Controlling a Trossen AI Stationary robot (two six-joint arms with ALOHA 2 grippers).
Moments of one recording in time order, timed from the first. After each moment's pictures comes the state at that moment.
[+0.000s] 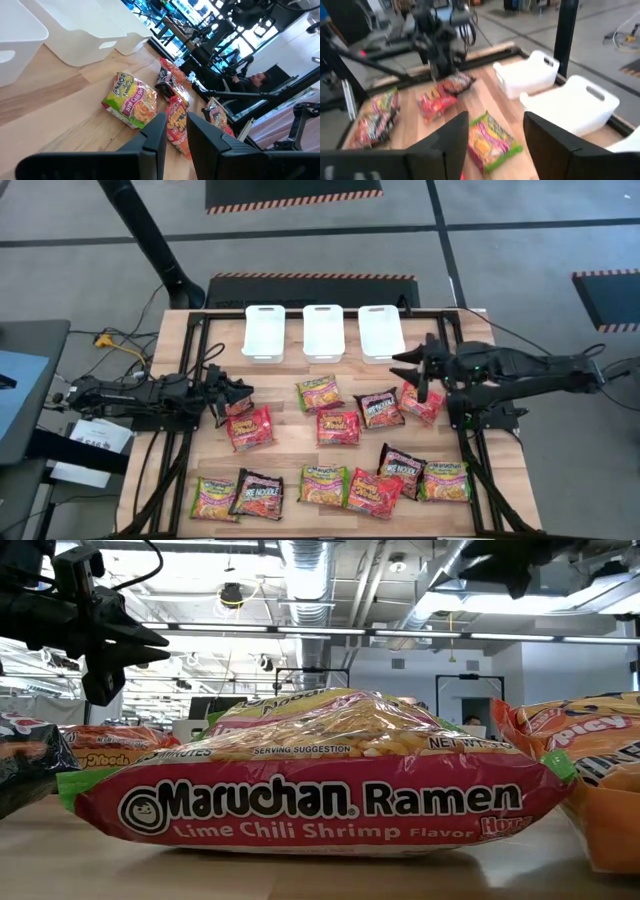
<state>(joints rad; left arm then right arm) -0.07 0.10 0.02 0.03 -0.29 -0.76 0.02 0.66 0.69 -0.28 0.27 0.25</state>
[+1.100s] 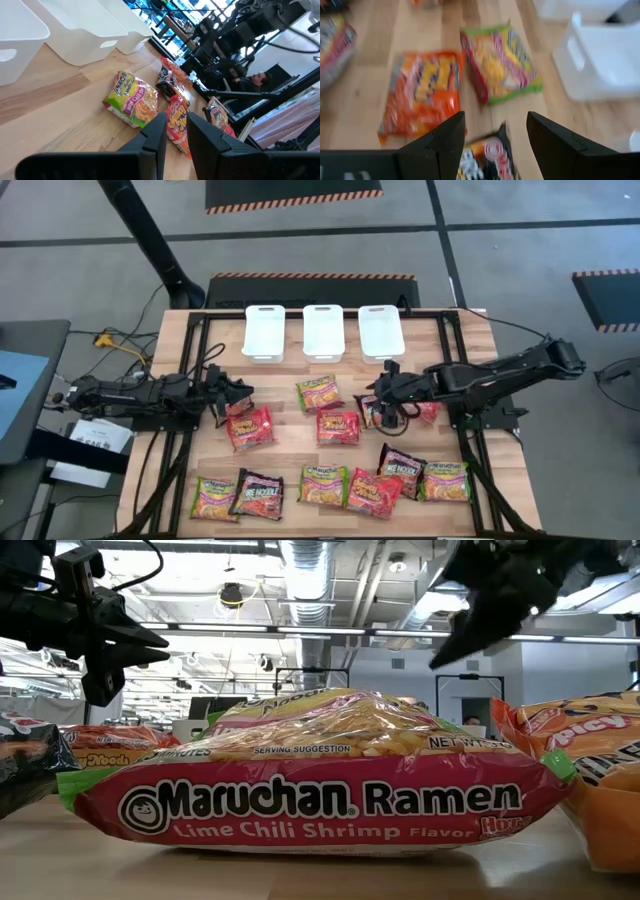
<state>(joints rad) -0.07 0.10 0.02 0.03 -0.30 -0.76 0.12 1.15 0.69 -0.27 0.26 0.06</state>
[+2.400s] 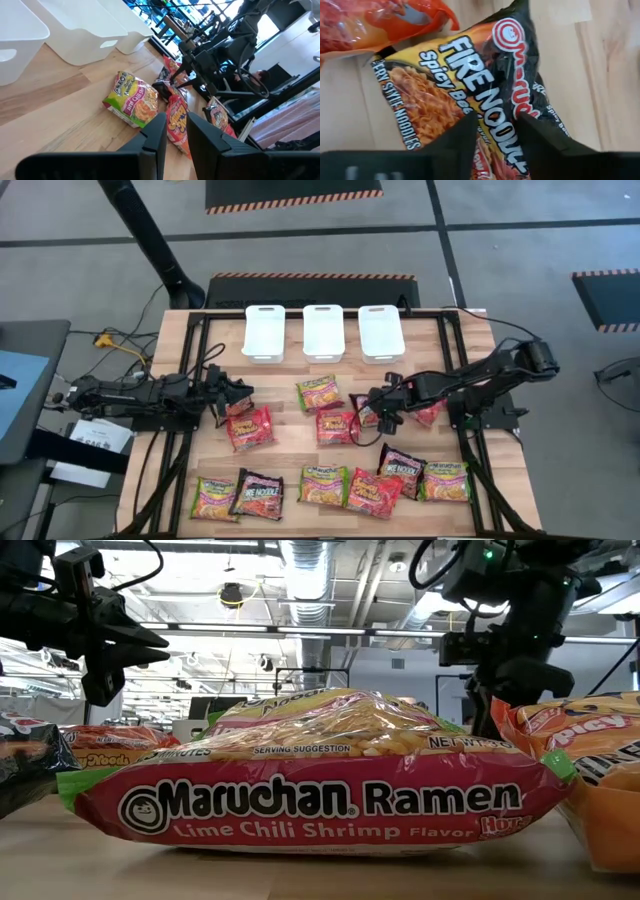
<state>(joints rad) -0.07 0.10 0.02 0.02 -0.30 -0.76 0.10 1.47 0.70 -0.50 0.22 0.26</state>
